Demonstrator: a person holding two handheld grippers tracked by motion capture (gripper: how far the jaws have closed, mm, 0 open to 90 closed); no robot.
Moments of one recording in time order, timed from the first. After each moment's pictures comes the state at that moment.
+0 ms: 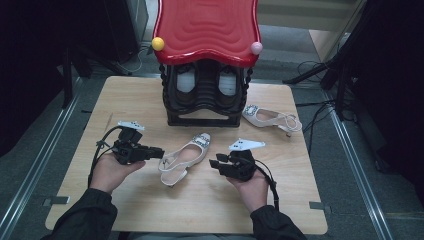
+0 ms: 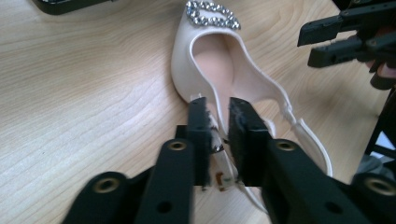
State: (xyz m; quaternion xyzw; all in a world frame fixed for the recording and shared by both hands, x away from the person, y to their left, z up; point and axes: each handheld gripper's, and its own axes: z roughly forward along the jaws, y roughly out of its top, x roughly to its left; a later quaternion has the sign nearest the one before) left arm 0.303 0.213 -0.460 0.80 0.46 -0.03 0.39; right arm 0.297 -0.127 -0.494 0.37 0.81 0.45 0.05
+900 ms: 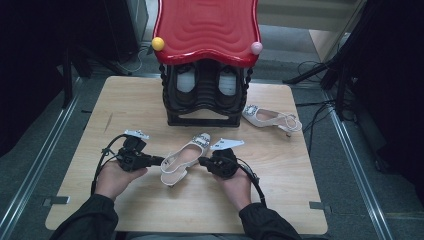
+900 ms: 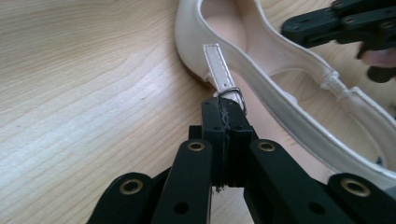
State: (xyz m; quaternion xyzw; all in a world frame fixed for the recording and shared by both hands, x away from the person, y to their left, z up) left arm 0.297 0.207 -0.486 0.81 0.46 -0.04 0.36; right arm 0.308 -0.085 -0.515 0.35 0.83 0.43 0.04
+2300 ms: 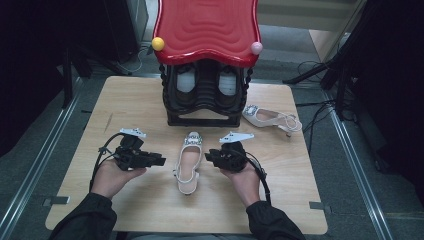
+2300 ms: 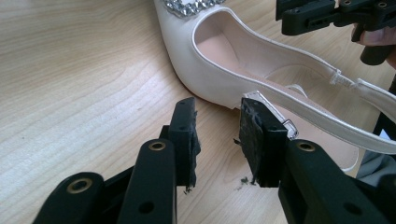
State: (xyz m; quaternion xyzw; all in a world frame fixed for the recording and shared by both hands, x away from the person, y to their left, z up) left arm 0.297 0.214 -0.478 0.80 0.45 -0.04 0.39; right arm 0.321 -0.107 -0.499 0.37 0.82 0.43 0.05
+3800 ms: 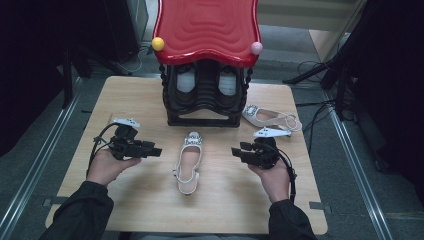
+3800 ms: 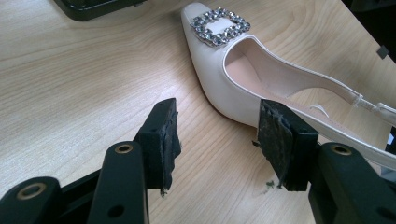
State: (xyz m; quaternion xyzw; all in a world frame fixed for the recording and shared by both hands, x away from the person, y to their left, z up) left arm 0.320 0.232 -0.472 0.80 0.45 -0.03 0.40; right arm 0.324 -0.186 -0.472 0.42 0.80 0.44 0.07
